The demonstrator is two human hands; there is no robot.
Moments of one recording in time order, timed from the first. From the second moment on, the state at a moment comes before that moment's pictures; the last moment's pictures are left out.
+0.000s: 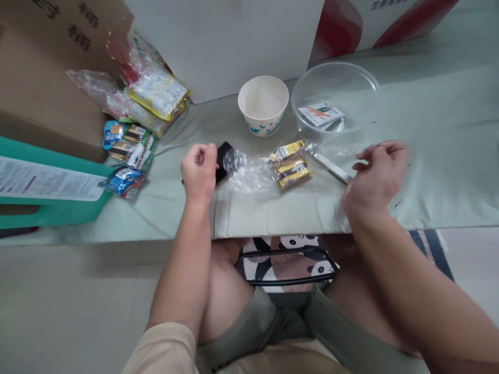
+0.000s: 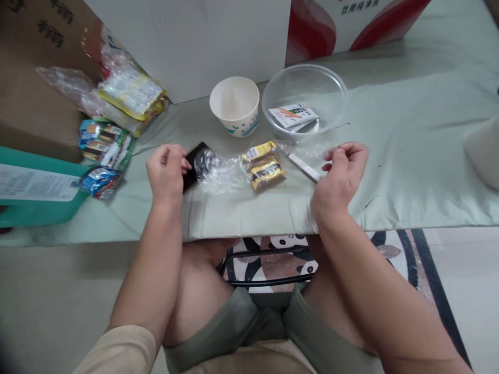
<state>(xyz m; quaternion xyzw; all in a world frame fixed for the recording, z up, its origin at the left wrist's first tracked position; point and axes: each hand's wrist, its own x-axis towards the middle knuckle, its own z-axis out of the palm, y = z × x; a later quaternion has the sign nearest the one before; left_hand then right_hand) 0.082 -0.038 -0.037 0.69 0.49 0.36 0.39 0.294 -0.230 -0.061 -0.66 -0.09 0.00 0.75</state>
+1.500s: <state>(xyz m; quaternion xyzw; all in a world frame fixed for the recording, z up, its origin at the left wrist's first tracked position) 0.048 -0.036 -0.034 0.81 0.55 0.06 0.17 0.283 -0.222 -0.073 -0.69 -0.23 0.01 0.68</state>
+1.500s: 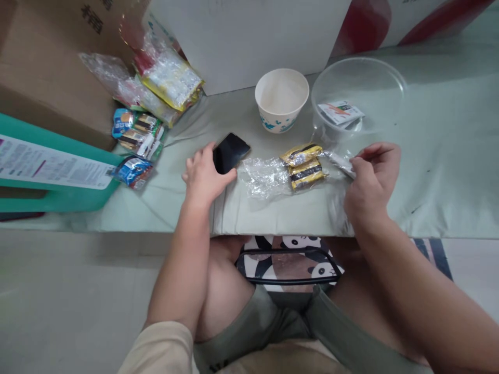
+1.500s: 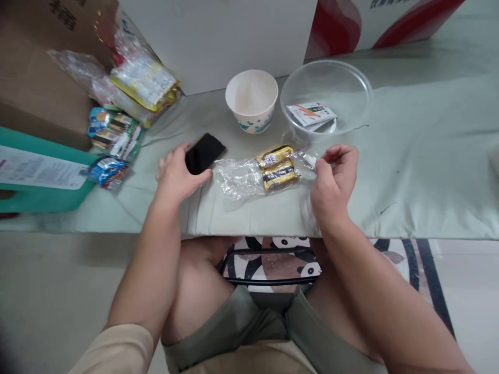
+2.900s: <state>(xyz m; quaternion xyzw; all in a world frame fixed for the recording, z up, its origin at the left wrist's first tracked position) 0.082 -0.063 -0.045 0.92 0.19 0.28 0.21 0.260 -0.237 -0.050 -0.84 -0.48 -0.09 0.24</state>
